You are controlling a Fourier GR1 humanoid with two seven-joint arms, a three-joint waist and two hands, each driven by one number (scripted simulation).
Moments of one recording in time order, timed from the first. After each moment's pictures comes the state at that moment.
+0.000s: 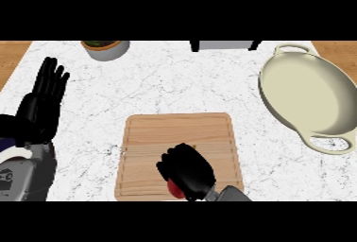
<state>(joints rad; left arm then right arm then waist) -0.24 0.23 0.12 -1.53 0.16 0.10 0.04 -0.29 -0.03 0.75 -1.38 1.10 0.00 0.03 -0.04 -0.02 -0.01</state>
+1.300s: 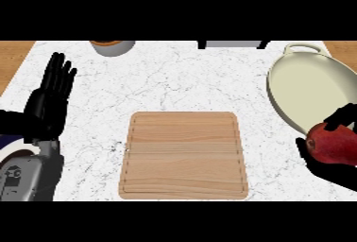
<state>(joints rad) -0.27 0.20 0.09 -1.55 0.13 0.11 0.05 -0.04 -0.37 -0.01 -2.16 0.88 0.04 0.27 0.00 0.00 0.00</state>
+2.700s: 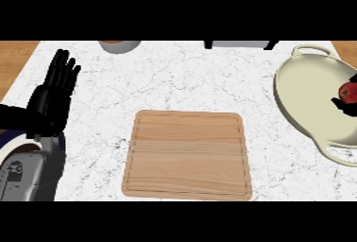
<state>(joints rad) -0.30 0.19 0.10 -1.53 0.13 0.08 0.05 -0.59 -0.64 -0.35 -0.66 0.72 -0.11 -0.46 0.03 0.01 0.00</state>
